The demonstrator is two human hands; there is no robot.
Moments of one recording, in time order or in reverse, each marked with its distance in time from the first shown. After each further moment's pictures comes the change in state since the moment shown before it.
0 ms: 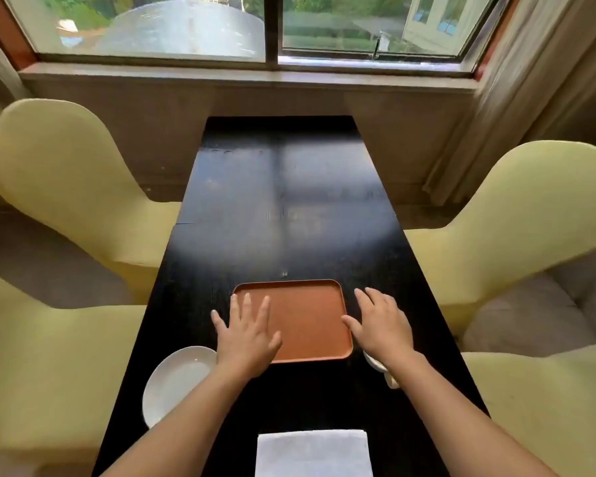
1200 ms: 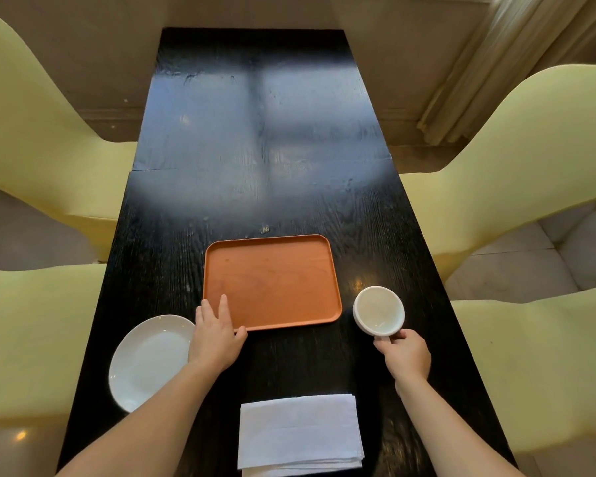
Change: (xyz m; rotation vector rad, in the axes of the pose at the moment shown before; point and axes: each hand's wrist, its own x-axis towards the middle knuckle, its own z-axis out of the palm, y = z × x) left_hand 0.010 -0.030 0.090 -0.324 -0.219 -0.231; right_hand -0.047 0.074 0.110 0.678 -0.026 0.861
